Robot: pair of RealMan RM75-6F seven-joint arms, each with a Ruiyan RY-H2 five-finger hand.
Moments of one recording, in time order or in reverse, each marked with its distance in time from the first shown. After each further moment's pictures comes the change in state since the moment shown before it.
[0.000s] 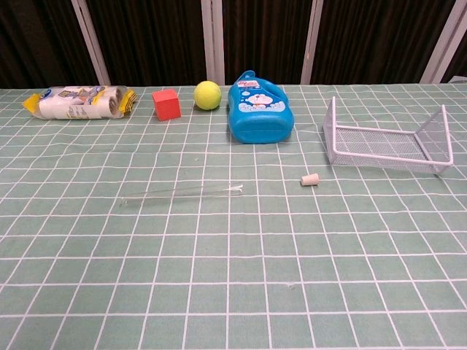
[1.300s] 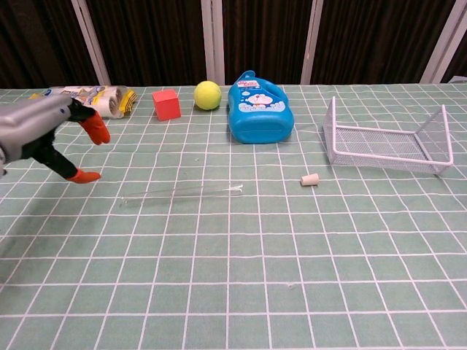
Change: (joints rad) left arm -0.412 -0.550 -0.319 -0.039 -0.520 -0.309 0.751; right arm -0.012 0.001 0.026 -0.022 0.004 -0.053 0.048
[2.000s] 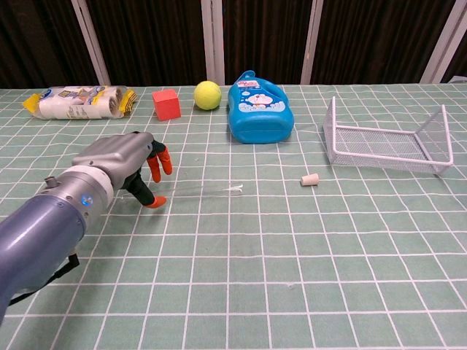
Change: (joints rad) left arm -0.166 -0.302 -0.050 0.252 -0.147 -0.007 0.138; right arm -0.003 0.004 0.007 -0.003 -0.013 -0.009 0.036
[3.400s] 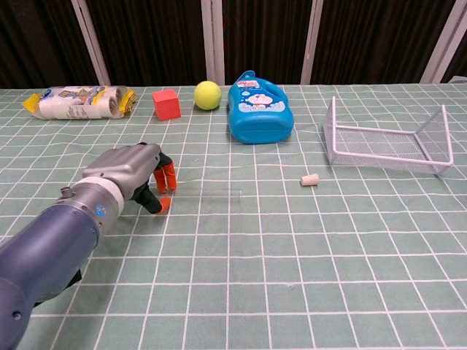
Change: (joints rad) left arm -0.020 -0.033 -0.003 0.021 -0.064 0.007 0.021; right arm -0.009 0.004 0.011 -0.013 0.006 -0.010 0.029
